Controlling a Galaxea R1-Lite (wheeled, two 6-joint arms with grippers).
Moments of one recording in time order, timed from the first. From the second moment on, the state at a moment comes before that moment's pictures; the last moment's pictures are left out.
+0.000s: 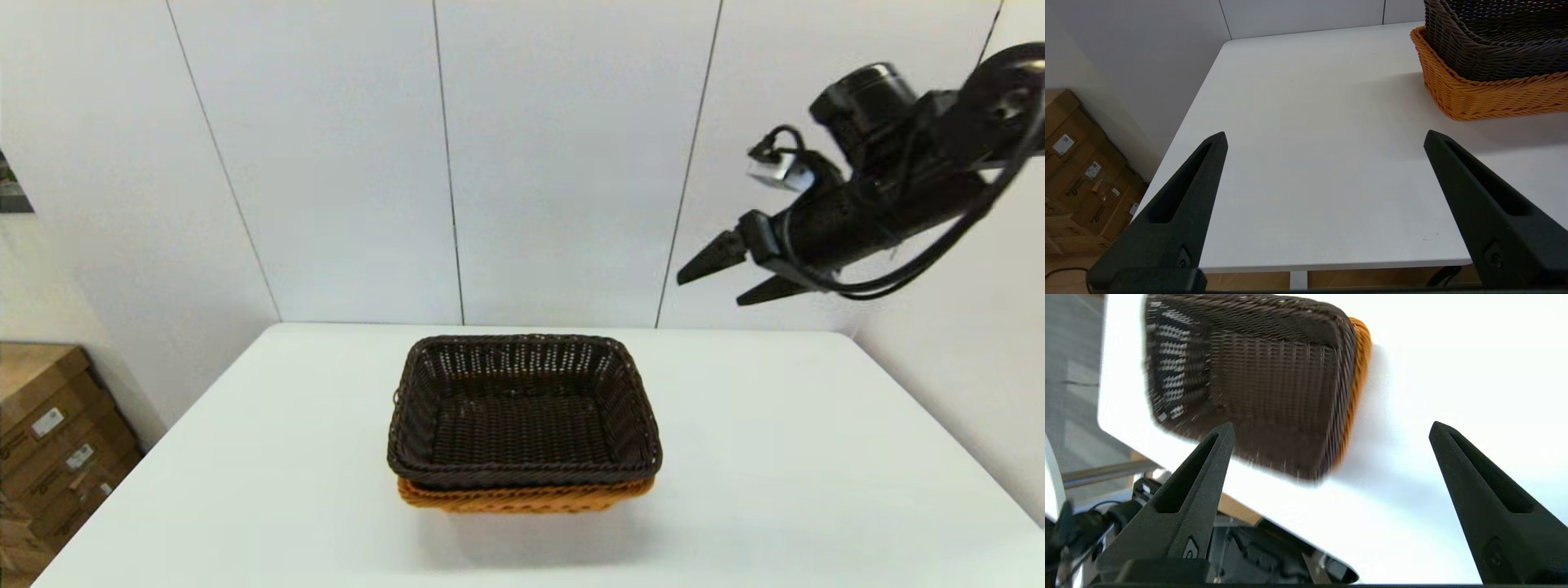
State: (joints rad) left arm 0.01 0.00 -0.07 0.19 -0.03 0.07; right arm 0.19 1.90 -1.90 0.93 0.42 0.19
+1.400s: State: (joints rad) left arm 0.01 0.00 -0.07 0.19 -0.03 0.07; right arm 0.13 0.61 -0.64 0.87 0.28 -0.05
